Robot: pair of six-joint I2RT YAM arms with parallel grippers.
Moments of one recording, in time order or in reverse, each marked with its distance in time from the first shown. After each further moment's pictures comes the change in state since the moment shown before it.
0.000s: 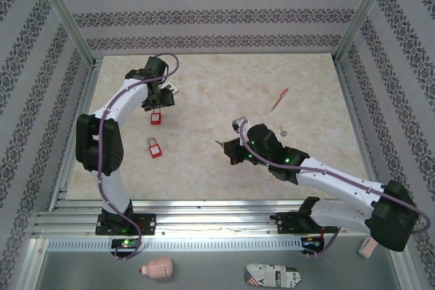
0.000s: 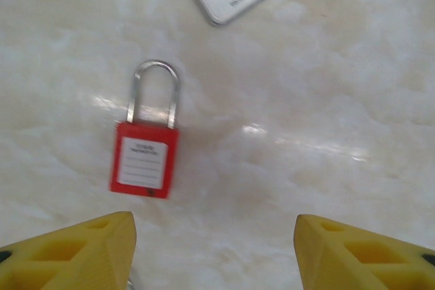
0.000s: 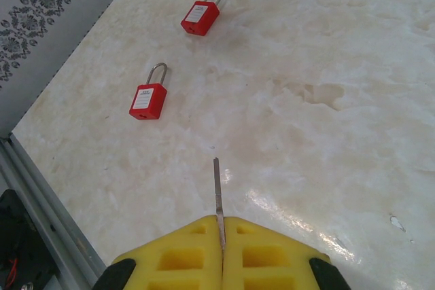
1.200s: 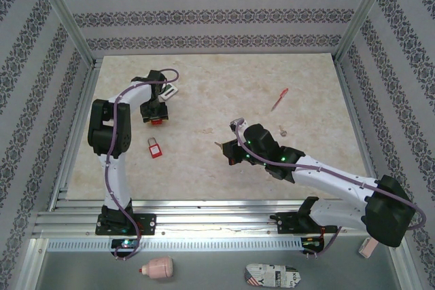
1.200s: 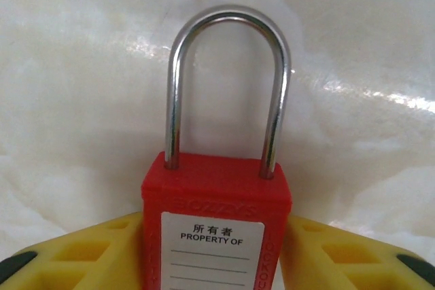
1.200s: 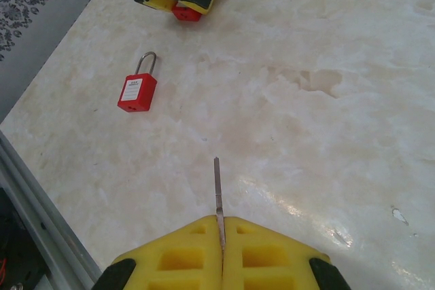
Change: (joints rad) left arm 0.072 0.229 -0.012 0.010 0.021 0.068; right arm 0.000 0.051 0.001 0.012 0.000 0.016
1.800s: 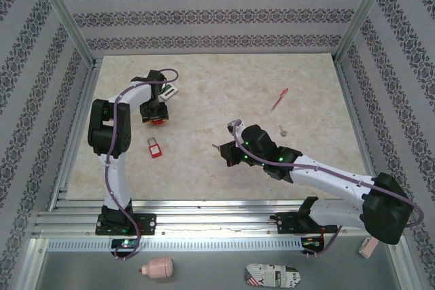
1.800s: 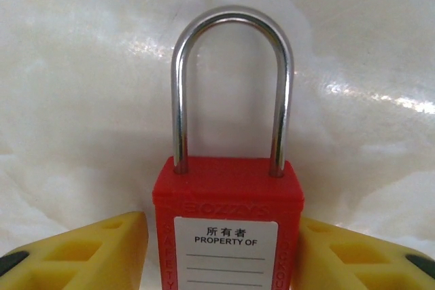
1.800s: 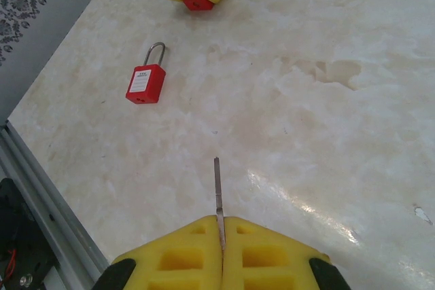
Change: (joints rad) left arm 0.002 0.000 0.000 0.000 -0.011 -0.010; right arm 0.013 0.026 0.000 0.018 -0.023 0.007
